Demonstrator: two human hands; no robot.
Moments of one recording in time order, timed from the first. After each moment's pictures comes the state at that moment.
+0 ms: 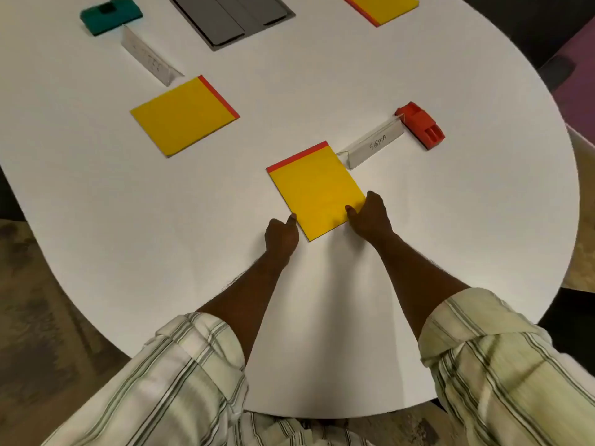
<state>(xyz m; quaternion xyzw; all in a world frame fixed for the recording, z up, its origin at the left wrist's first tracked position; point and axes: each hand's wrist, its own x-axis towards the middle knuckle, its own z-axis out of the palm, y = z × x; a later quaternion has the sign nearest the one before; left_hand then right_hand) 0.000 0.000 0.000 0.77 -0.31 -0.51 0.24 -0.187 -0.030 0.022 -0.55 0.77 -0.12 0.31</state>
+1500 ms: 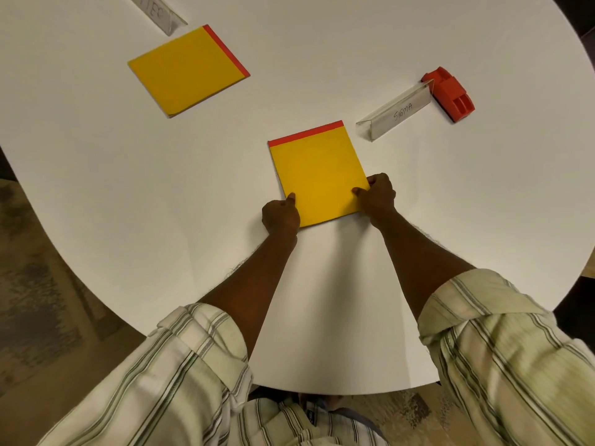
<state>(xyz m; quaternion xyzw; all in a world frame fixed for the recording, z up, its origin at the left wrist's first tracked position) 0.015 0.015 -0.002 0.81 -0.24 -0.46 0.28 -0.163 -0.034 -0.010 -0.41 0.81 -0.19 0.37</state>
